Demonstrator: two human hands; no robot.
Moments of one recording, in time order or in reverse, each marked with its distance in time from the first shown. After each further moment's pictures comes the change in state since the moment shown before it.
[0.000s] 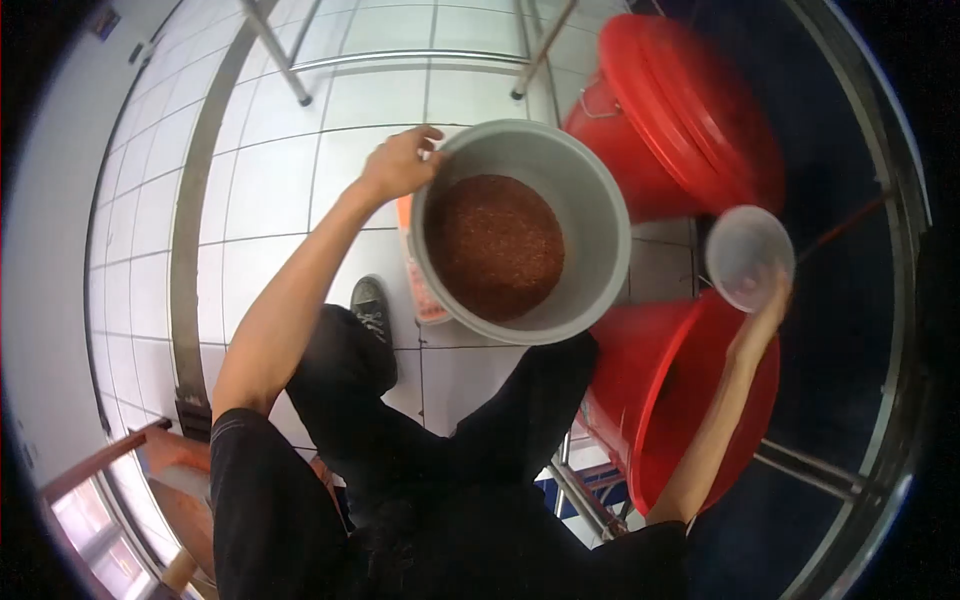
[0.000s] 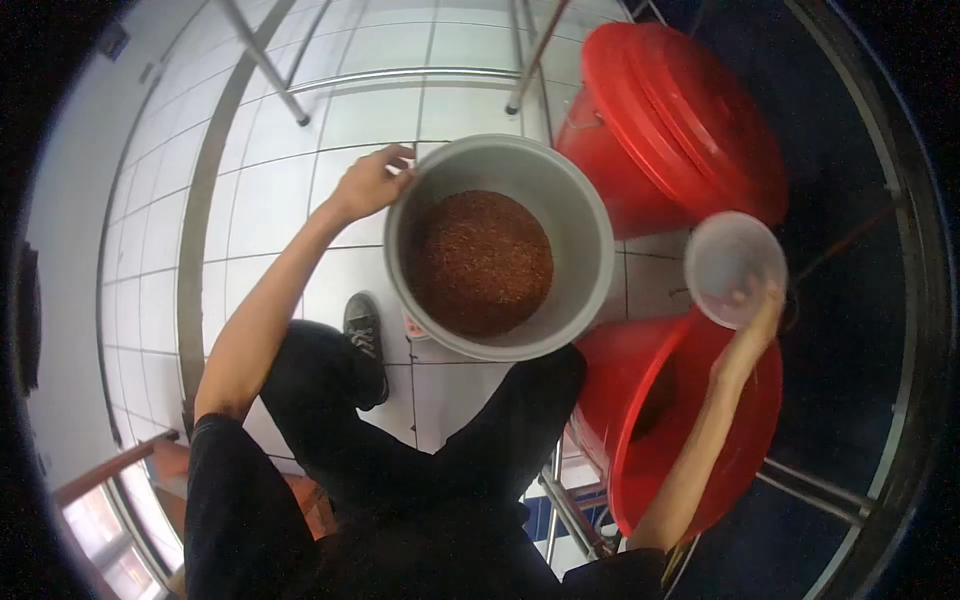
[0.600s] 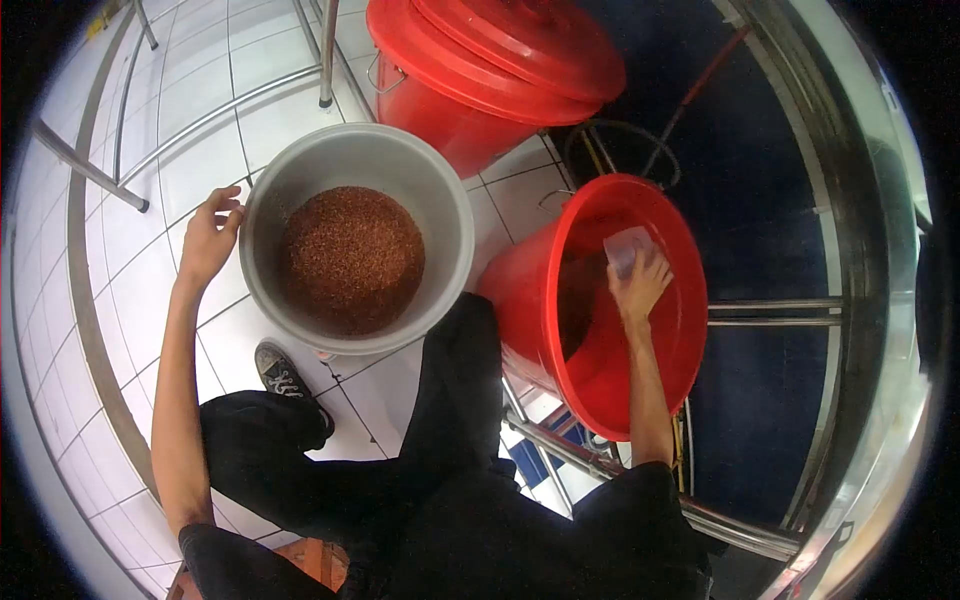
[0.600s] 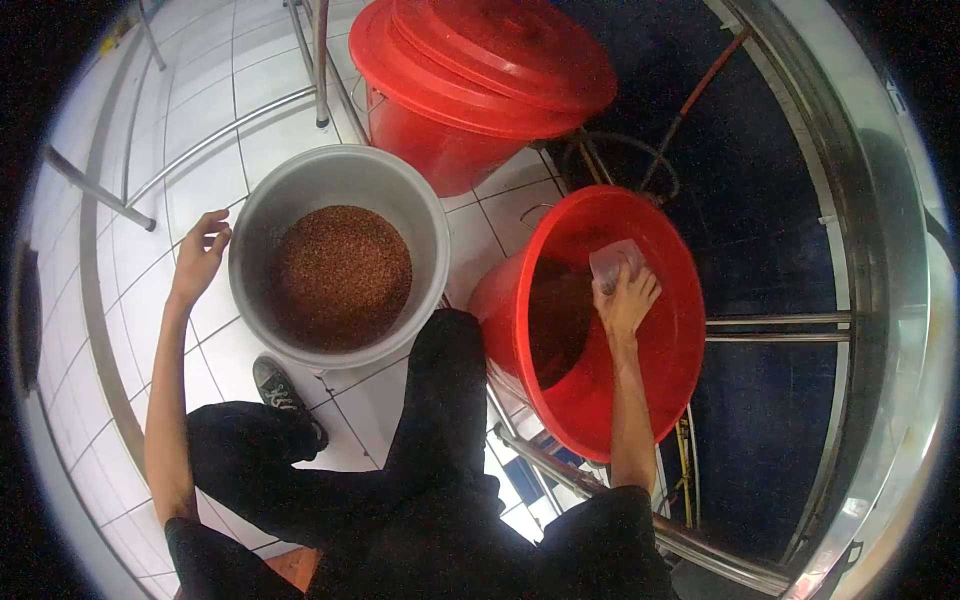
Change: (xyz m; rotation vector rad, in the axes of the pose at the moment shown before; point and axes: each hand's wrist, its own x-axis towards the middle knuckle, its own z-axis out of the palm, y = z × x) left_hand 0.004 -0.005 0.000 -0.162 0.012 0.163; right_hand -0.017 0.164 -0.152 -1.500 0.031 -0.541
